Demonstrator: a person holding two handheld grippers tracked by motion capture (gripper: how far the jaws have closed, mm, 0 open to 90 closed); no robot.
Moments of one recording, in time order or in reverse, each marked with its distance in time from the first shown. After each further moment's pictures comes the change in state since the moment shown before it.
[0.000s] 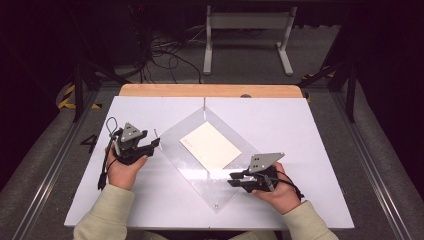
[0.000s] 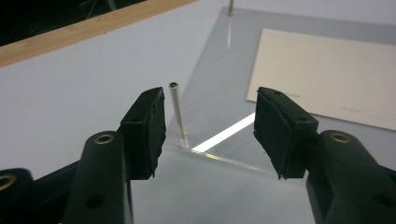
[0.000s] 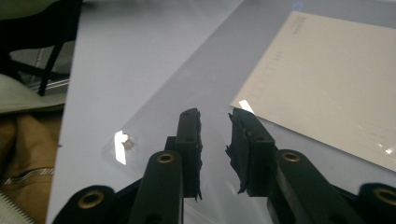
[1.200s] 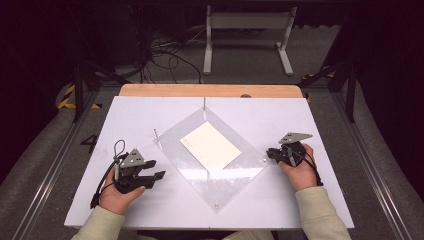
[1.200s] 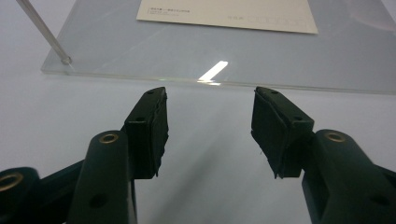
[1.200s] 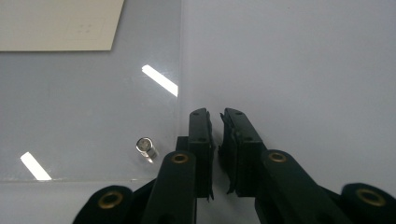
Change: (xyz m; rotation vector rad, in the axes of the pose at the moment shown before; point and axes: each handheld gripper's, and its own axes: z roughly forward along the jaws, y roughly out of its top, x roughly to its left) left arm -0.029 -0.044 -0.015 0.152 -0.234 0.087; right arm -0.093 -0.051 -0.045 0.159 -0.437 0.280
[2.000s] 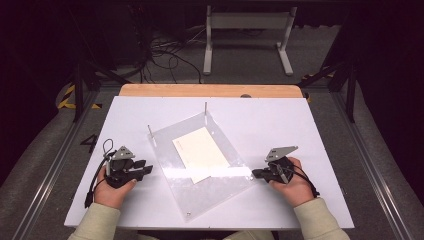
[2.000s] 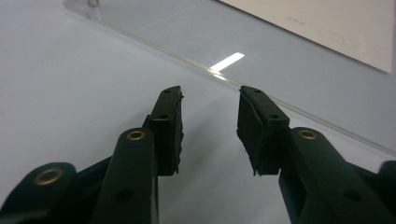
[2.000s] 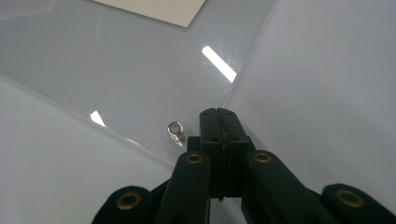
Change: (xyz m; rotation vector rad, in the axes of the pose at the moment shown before) left arm 0.037 -0.020 0.003 0.052 0.092 -0.181; right arm 0.064 -0.002 -0.006 0.074 0.253 -0.106
